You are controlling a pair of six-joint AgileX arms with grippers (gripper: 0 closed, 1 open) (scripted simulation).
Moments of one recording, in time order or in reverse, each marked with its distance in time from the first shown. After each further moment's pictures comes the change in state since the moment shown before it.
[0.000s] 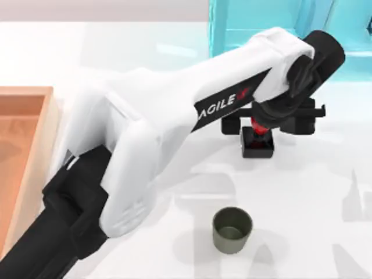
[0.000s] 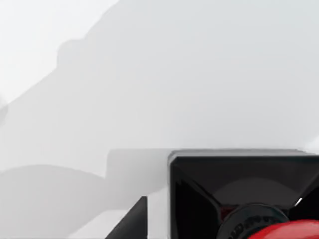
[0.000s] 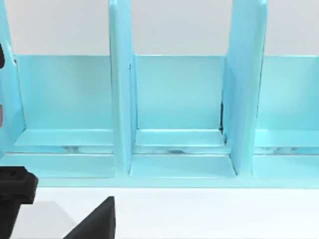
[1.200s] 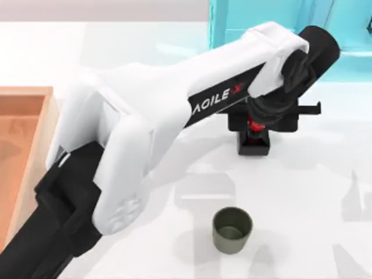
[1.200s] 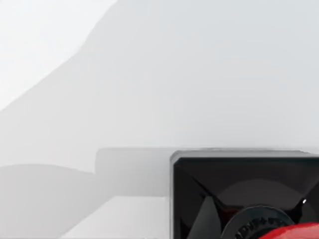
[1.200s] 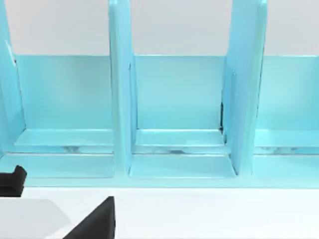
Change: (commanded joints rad) left arm 0.012 -0.040 -0.035 -0.002 0.003 0.017; right arm 0.000 0.000 0.000 0.000 0.000 0.000
